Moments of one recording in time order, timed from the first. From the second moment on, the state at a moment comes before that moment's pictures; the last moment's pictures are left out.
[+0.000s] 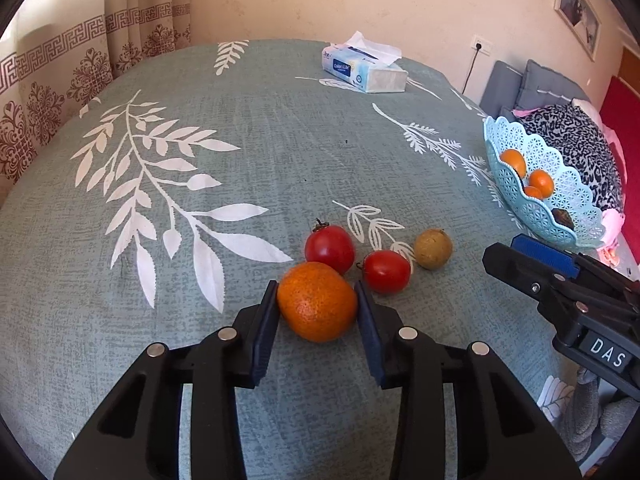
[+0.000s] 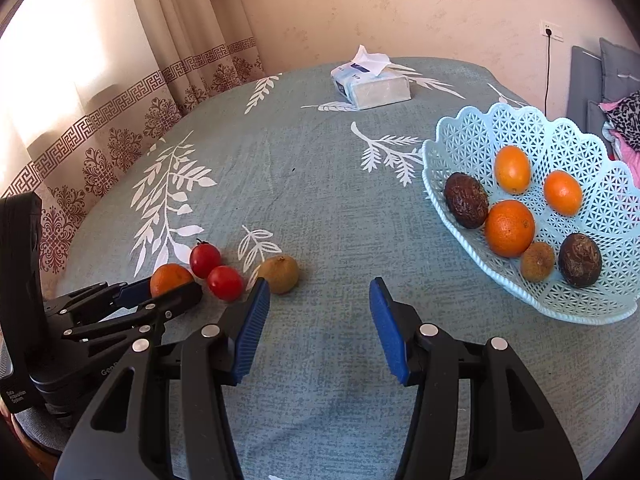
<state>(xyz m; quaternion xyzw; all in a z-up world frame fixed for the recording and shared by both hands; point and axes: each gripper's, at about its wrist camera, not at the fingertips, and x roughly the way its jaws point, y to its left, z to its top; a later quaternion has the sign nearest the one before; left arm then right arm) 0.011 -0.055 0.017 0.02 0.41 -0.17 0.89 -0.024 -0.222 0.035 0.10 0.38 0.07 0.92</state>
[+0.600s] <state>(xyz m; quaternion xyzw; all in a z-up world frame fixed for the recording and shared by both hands) 0.003 -0.037 0.027 -0.01 0.38 -0.13 0.92 0.015 -0.185 0.017 0.06 0.43 0.11 0.90</state>
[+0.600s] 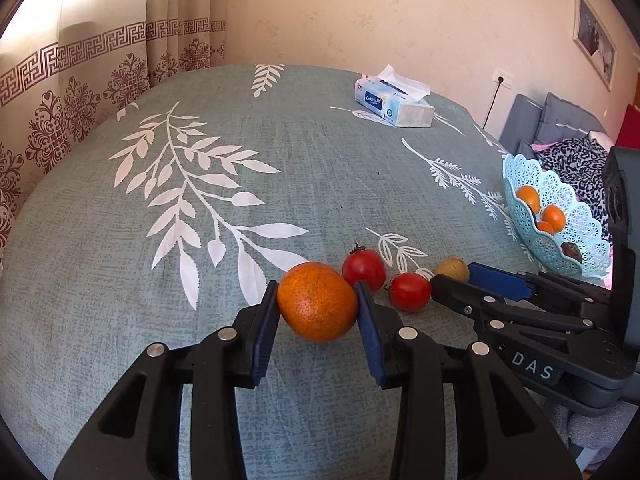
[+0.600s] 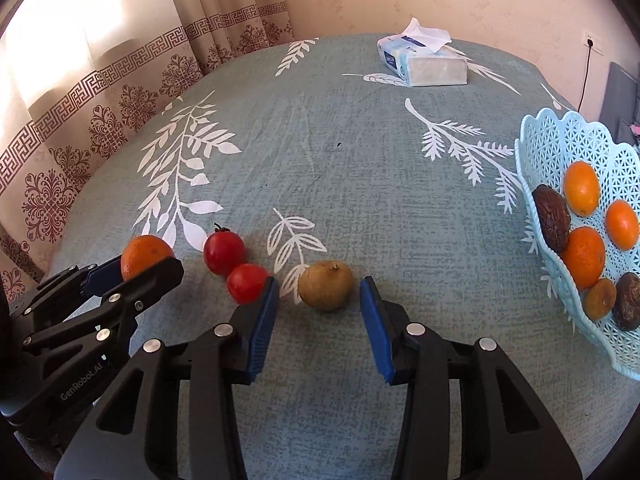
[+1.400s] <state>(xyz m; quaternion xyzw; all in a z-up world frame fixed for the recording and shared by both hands) 0.002 -0.040 0.025 0.00 0.38 -0.13 0.92 -0.009 -0.220 0.056 0.09 0.36 0.07 0.93</state>
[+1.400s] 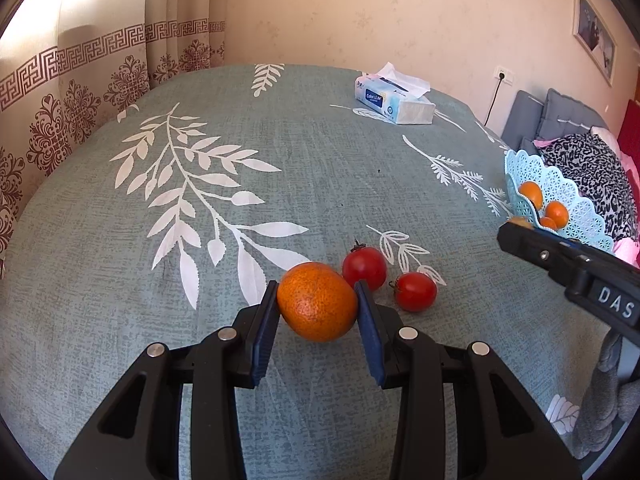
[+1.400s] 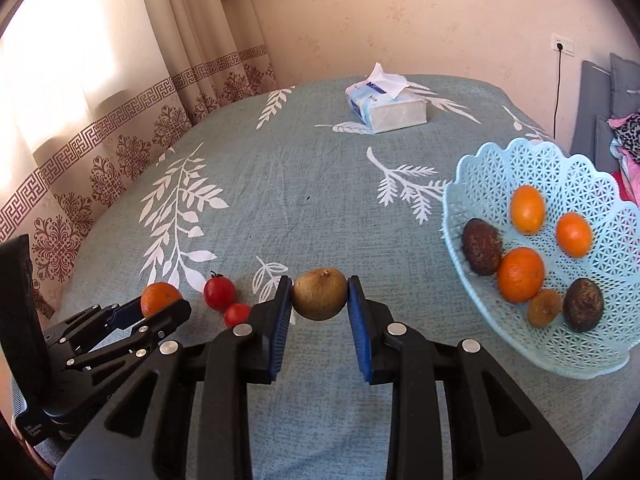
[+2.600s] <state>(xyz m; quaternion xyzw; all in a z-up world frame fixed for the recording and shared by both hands) -0.004 -0.065 0.038 0.04 0.37 -0.12 0.92 -0.056 -0.332 0.068 0.14 0.31 -0.08 0.94</state>
